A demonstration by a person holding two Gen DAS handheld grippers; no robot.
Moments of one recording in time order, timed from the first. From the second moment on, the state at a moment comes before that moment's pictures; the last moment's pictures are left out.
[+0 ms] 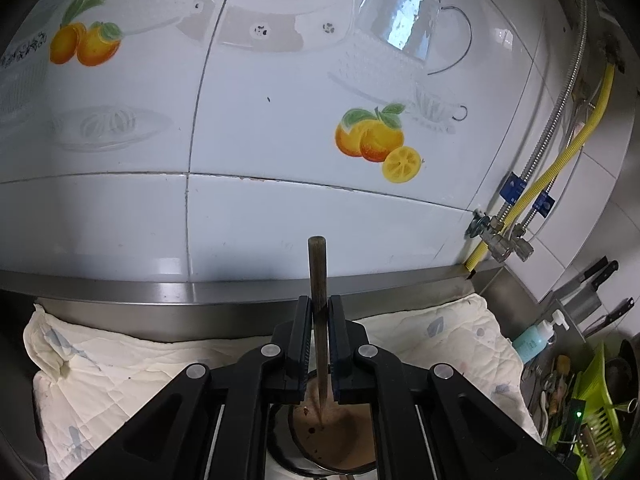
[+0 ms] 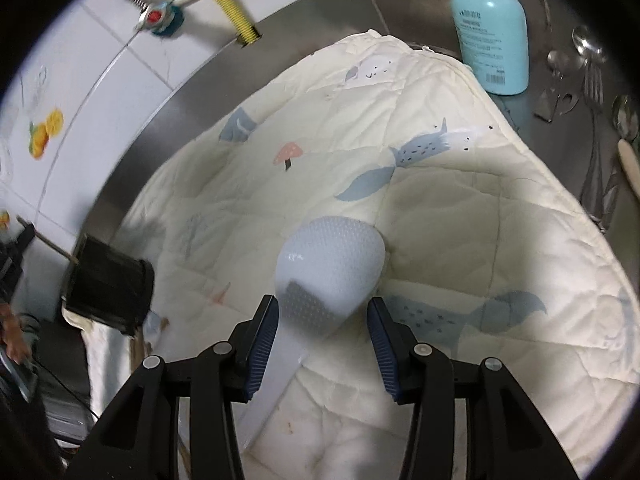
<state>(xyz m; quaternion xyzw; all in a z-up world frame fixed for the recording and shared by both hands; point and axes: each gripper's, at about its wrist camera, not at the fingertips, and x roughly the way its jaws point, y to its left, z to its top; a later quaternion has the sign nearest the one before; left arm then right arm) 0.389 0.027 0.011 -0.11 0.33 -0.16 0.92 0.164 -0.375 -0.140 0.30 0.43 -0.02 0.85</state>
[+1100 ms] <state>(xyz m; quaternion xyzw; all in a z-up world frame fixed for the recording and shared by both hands) 0.335 0.065 0.028 -0.13 0.34 -0.14 0.92 0.180 -0.294 -0.007 0.22 0.28 0.12 0.93</state>
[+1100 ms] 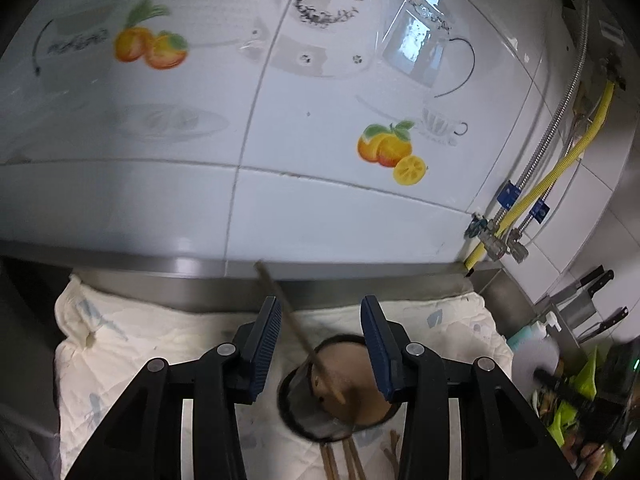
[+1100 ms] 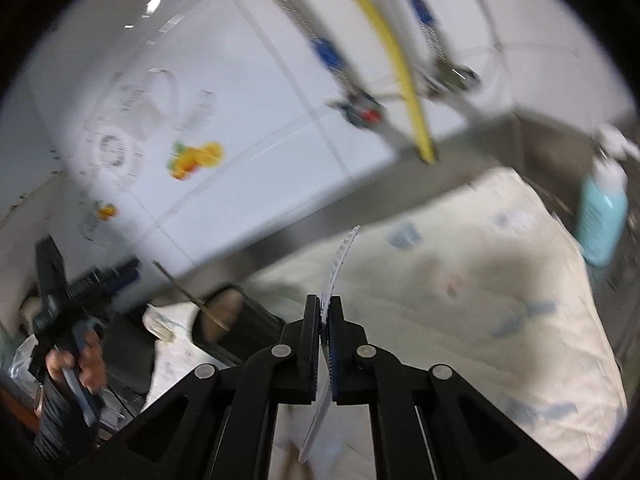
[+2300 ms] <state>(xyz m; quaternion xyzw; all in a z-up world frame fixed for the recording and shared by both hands) 0.263 0.099 -0.058 -0.12 0.45 -0.13 0.88 0.267 -0.116 -0.030 -0.05 0.29 0.16 0.94</state>
